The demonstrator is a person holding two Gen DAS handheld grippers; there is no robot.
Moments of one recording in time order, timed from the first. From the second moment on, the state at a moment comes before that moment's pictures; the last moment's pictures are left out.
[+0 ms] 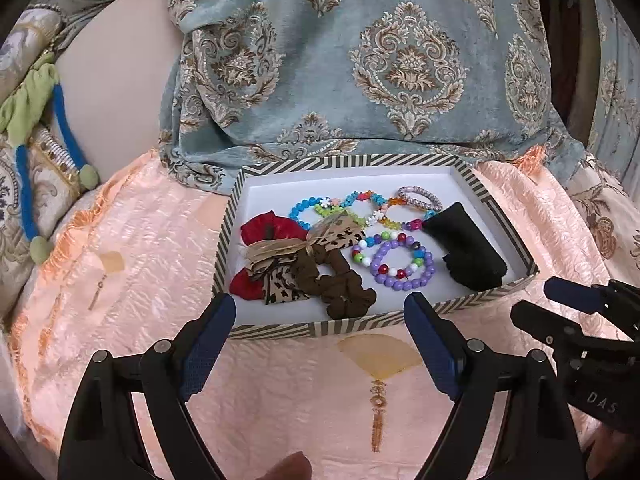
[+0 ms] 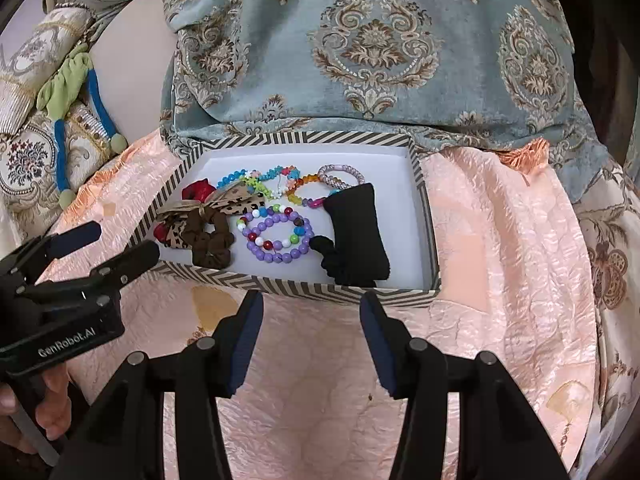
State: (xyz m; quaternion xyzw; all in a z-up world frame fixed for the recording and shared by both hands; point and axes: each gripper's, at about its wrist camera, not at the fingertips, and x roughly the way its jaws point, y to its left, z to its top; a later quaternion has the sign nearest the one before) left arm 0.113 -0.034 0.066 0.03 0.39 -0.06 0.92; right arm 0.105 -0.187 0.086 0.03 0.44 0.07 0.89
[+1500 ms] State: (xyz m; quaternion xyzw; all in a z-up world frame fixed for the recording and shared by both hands) left arm 0.113 -0.034 0.050 0.01 0.42 -0.05 0.91; right arm 0.102 -0.180 0.083 0.01 0.45 0.07 0.89
